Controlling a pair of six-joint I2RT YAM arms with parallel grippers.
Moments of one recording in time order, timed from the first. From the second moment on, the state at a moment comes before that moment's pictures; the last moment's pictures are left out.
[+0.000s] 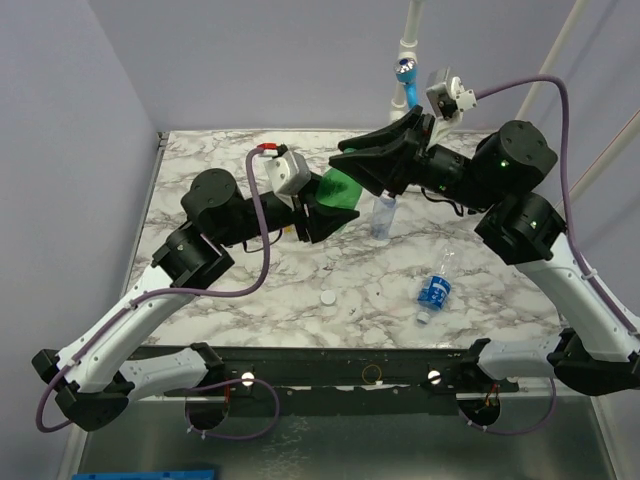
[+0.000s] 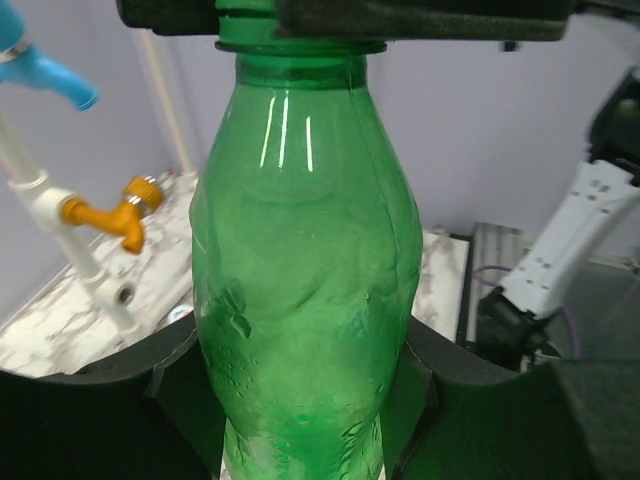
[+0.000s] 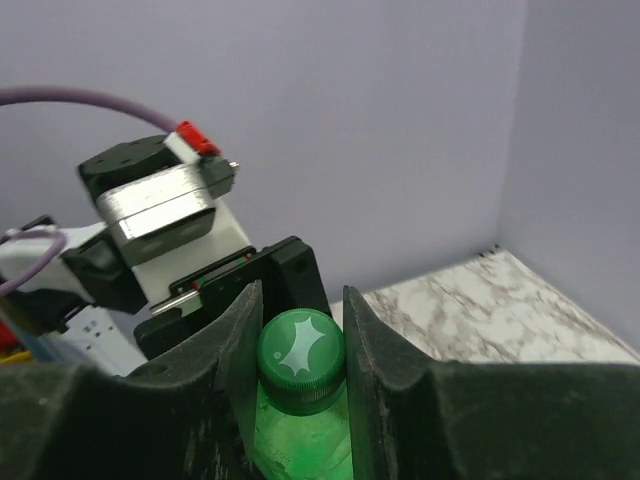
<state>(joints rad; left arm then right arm) -0.79 1.06 1.30 -0.11 0.40 -0.05 0.86 1.26 1.73 -0.22 -0.31 0.20</state>
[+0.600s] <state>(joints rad) -0.79 1.03 1.31 -0.18 0.57 -0.01 0.88 1.28 1.84 -0.33 -0.47 0.13</state>
